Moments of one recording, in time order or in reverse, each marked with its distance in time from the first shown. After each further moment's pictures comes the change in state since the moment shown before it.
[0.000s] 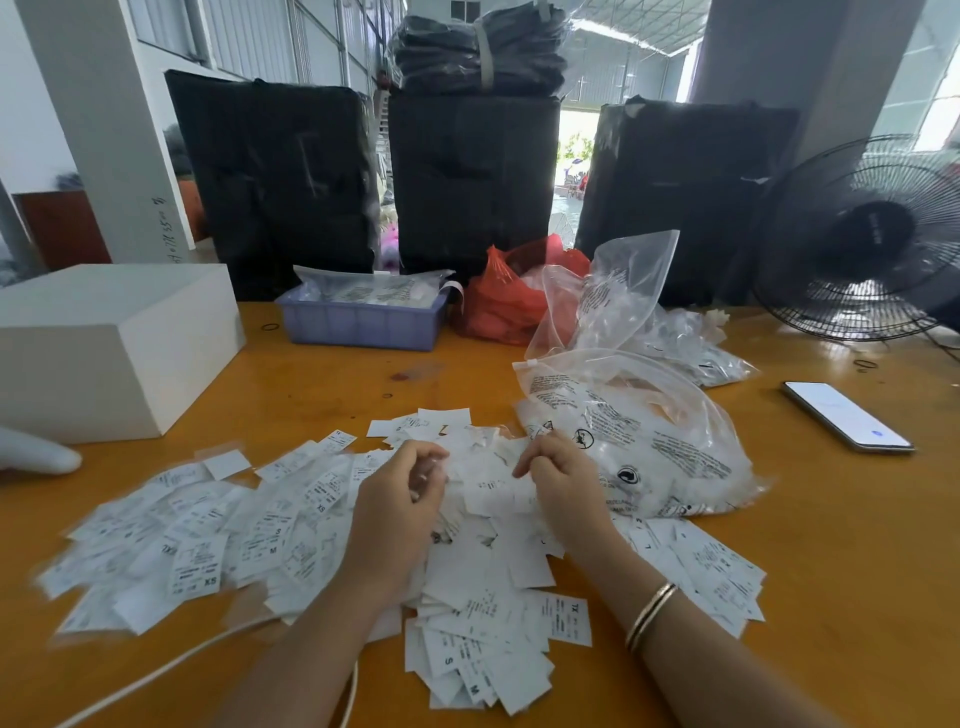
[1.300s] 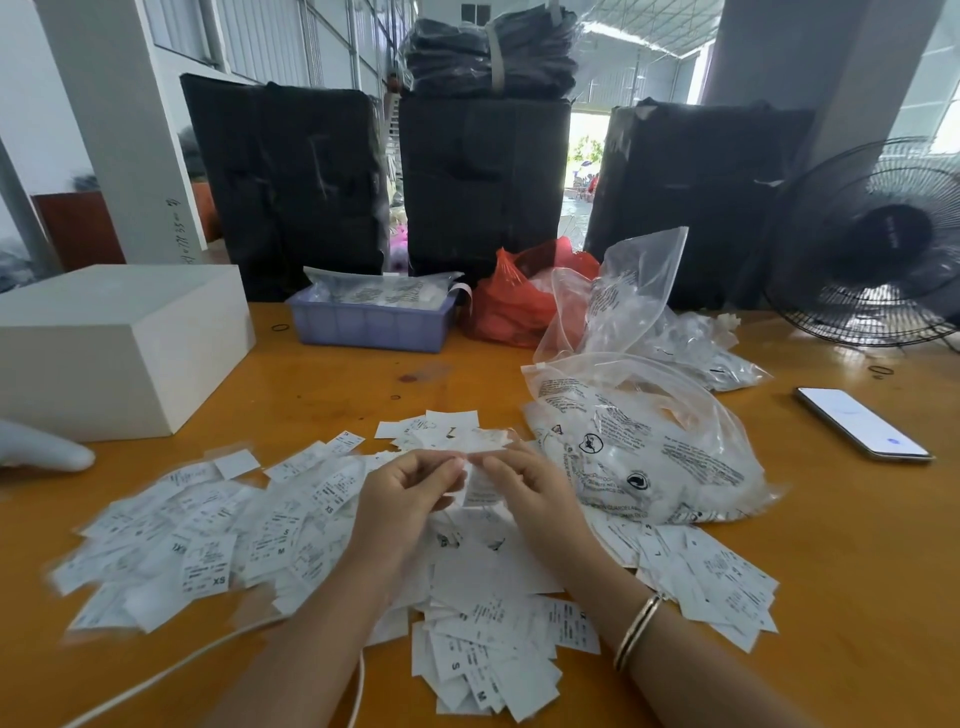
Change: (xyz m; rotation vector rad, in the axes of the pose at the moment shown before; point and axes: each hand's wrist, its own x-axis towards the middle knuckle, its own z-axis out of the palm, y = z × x) left_hand 0.005 0.010 -0.005 -0.549 -0.056 -0.367; right_hand -0.010 -0.009 0.021 0.044 -0.188 -0.136
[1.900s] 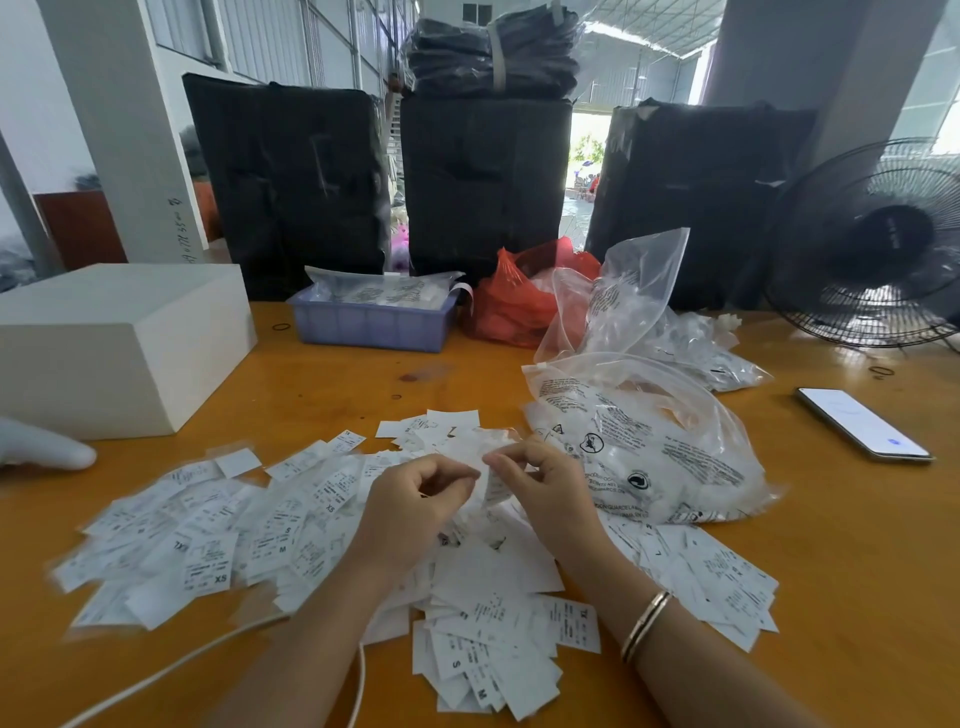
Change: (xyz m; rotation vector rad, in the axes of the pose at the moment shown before) left_hand -0.001 0.000 -0.002 0.324 -0.111 0.180; right_hand 0.006 0.007 -0.007 0.010 0.080 0.030
